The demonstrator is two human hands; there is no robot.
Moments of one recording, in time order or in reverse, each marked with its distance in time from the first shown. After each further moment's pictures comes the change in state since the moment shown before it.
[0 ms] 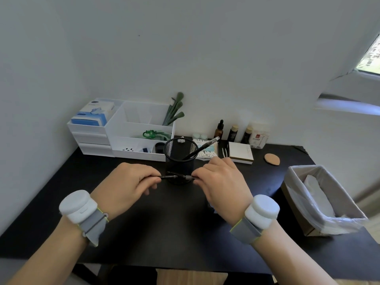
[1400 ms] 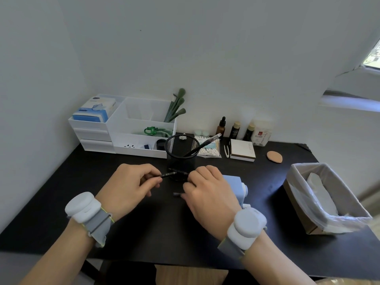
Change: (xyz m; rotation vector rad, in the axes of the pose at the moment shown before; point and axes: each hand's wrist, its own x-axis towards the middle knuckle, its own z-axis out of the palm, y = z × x) left_hand -0.005 0.003 0.013 -0.108 0.033 -0.212; right_hand -0.012 -0.032 0.015 -0.078 -0.054 -0.113
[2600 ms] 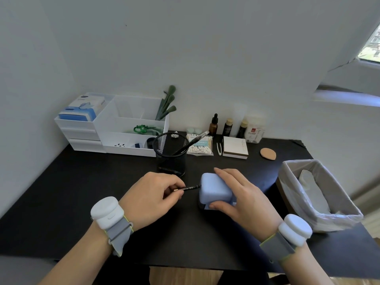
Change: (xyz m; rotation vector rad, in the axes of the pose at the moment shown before) left_hand 0.008 0.037 0.051 0.015 -0.113 0.150; right_hand -0.068 0.079 -0.004 0.466 -0.090 0.280
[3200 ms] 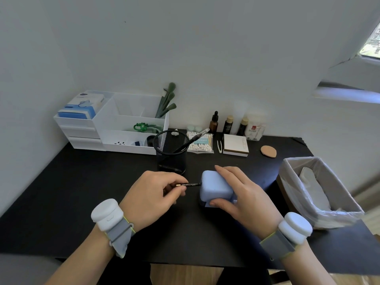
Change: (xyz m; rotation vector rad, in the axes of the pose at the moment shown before) left_hand -0.005 0.010 0.001 -0.091 0.104 0.027; right_hand -0.001 0.001 0.002 -0.021 -0.008 0.011
